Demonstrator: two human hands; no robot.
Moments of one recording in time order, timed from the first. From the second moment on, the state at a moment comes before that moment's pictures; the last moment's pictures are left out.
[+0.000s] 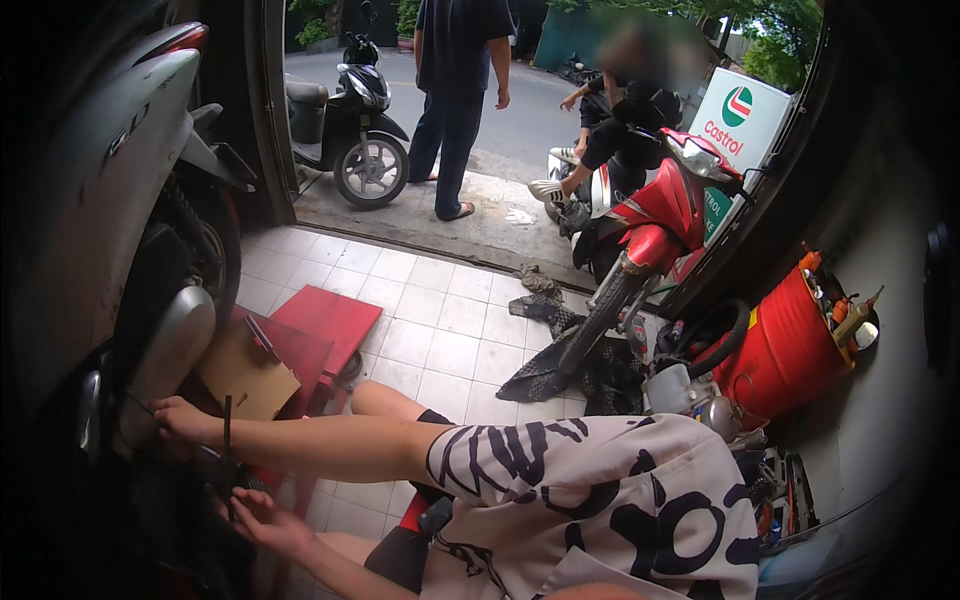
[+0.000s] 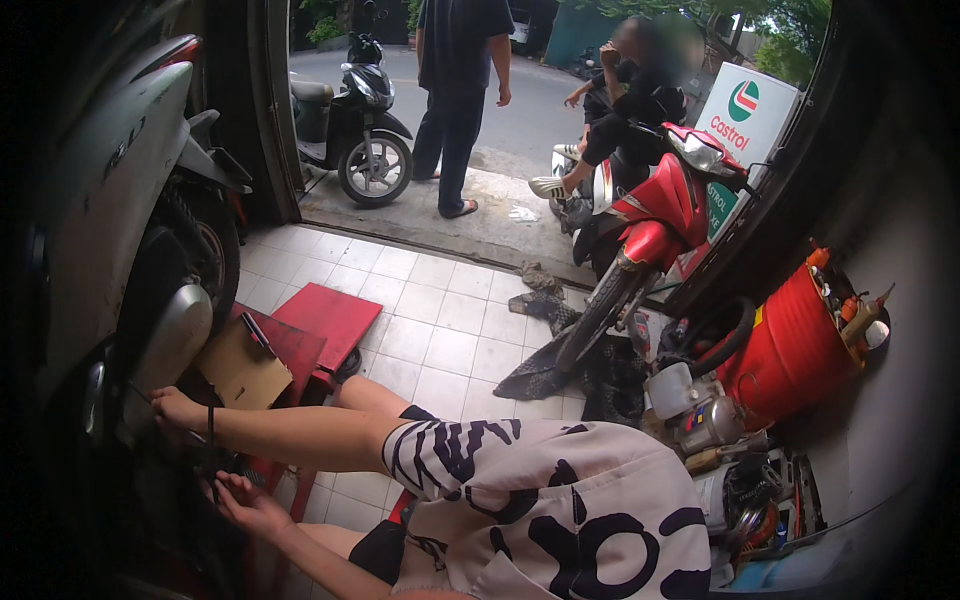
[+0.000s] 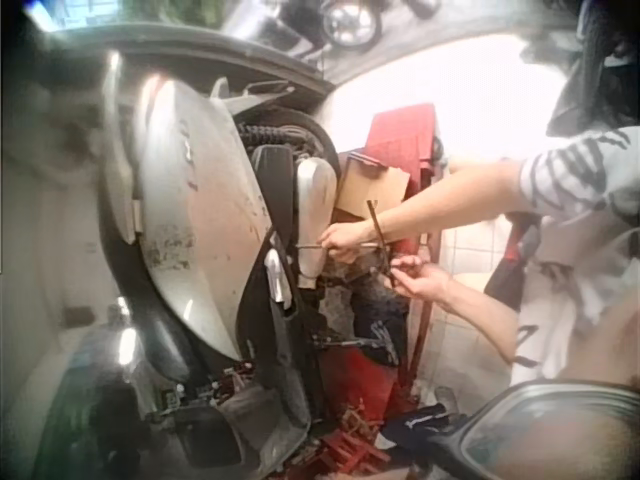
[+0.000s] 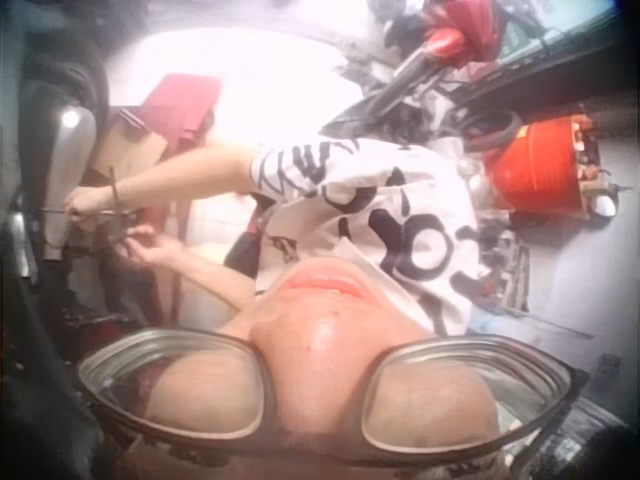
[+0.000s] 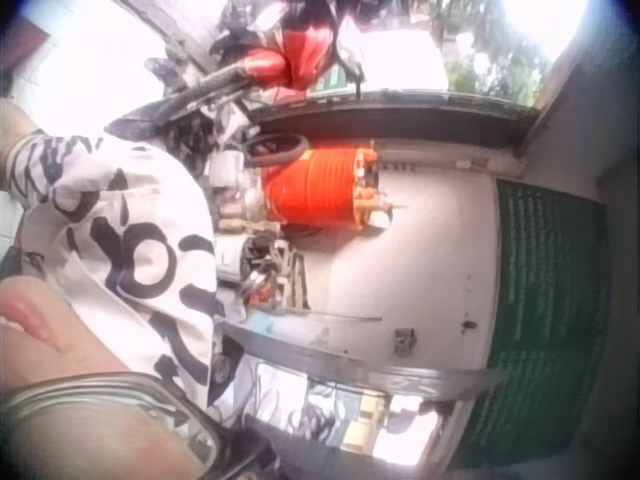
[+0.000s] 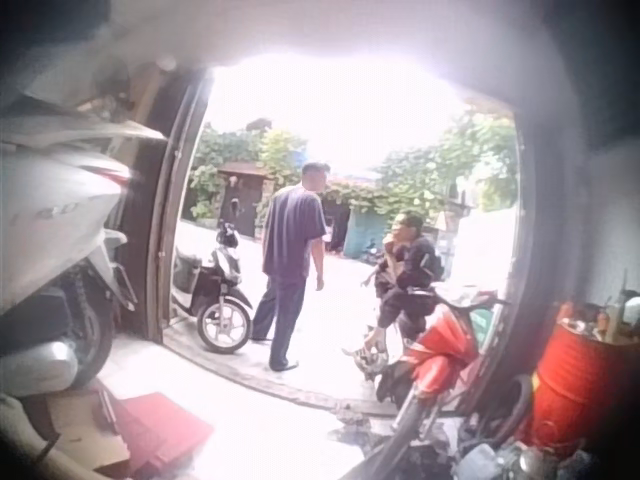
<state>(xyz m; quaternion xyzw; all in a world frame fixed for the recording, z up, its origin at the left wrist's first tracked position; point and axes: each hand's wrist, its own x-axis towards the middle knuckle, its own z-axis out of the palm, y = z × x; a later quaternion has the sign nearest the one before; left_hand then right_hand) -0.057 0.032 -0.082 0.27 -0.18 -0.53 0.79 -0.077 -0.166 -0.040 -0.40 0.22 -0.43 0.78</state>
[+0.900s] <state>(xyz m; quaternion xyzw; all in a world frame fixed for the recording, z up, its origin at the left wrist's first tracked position) -0.039 0.018 -0.011 0.53 -0.47 -0.17 0.69 -0.296 -0.002 0.049 -0.85 0.07 -0.09 0.52</state>
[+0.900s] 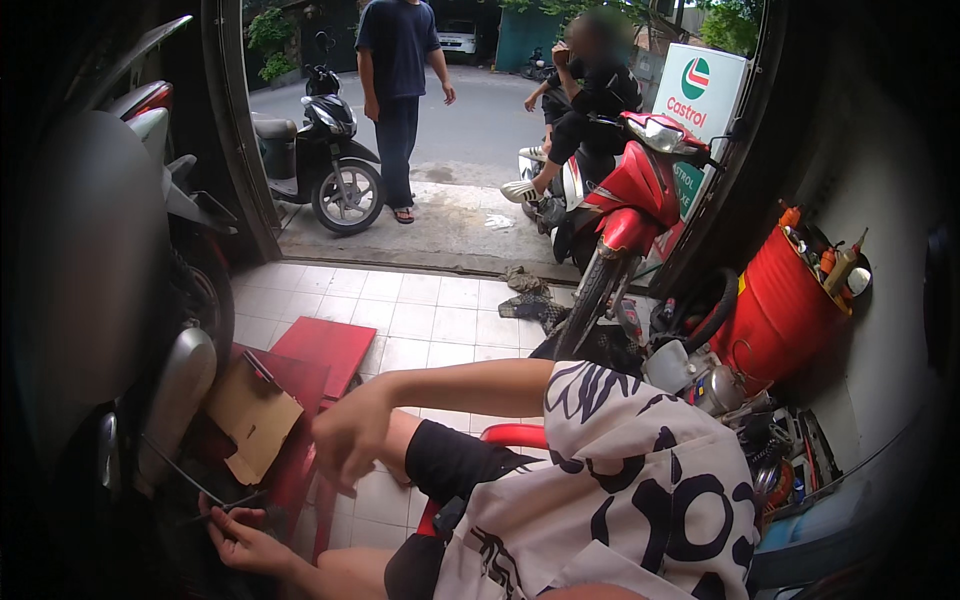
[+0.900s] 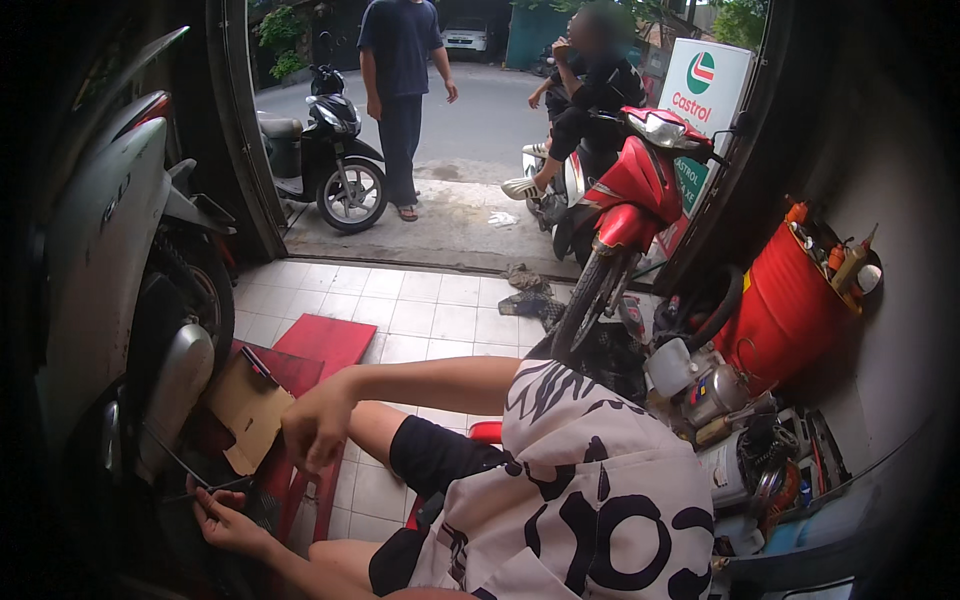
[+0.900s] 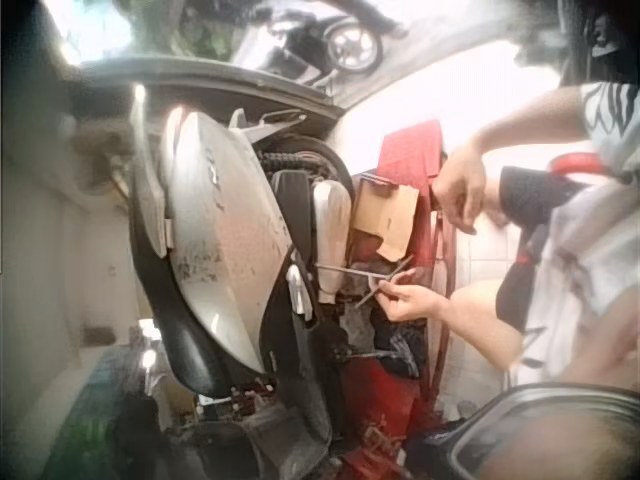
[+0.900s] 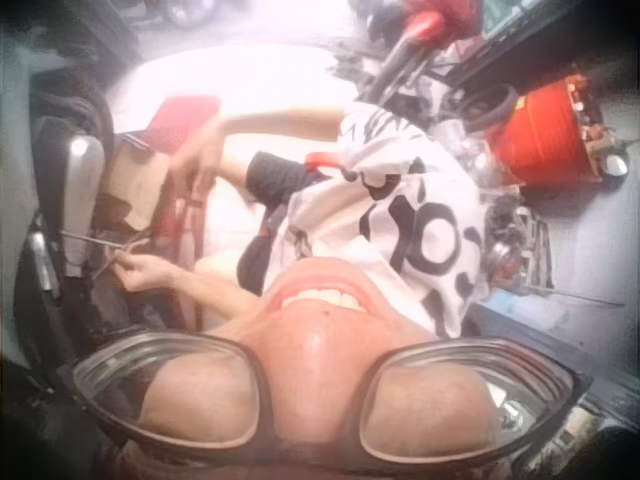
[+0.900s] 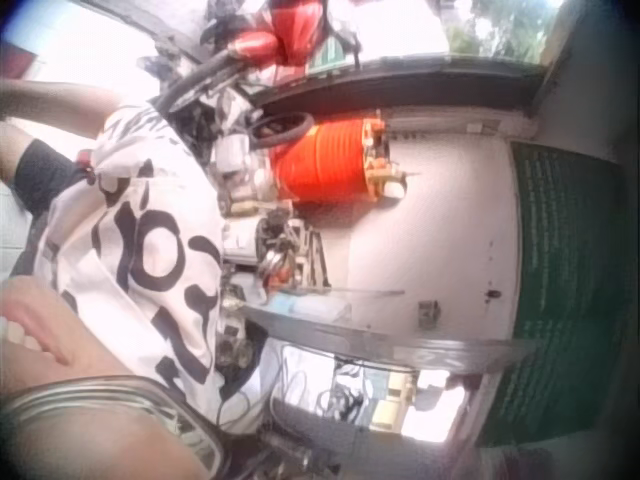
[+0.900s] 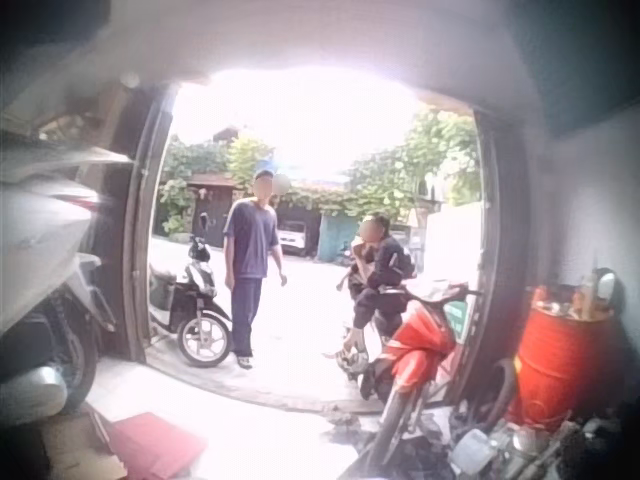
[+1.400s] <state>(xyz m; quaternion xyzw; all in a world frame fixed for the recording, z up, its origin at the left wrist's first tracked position) -0.050 0.028 0.014 0.54 -0.69 0.19 0.44 -0.111 -0.151 0.017 -0.62 0.21 -0.04 0.75</state>
